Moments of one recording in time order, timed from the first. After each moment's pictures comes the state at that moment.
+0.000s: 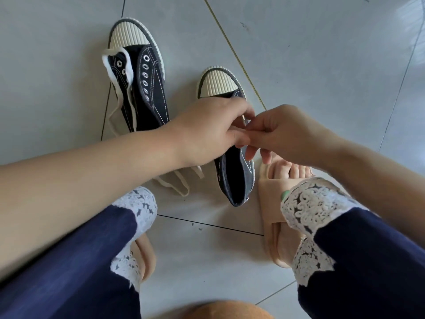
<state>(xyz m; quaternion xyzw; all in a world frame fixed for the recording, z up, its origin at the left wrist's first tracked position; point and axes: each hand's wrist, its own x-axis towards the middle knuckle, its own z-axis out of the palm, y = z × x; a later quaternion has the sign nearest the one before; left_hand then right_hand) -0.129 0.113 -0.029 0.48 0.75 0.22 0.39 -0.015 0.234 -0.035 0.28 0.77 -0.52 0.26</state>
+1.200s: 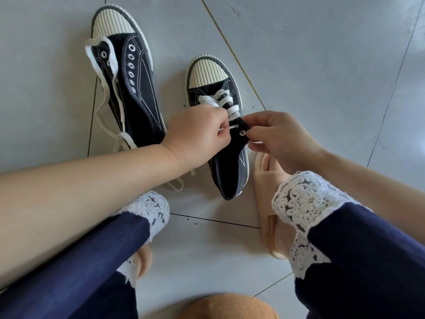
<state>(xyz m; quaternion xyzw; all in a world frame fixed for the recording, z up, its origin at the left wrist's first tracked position) -0.102 0.106 -0.070 0.43 0.83 0.18 0.31 0.008 0.221 -0.073 0.47 0.58 -0.65 0.16</state>
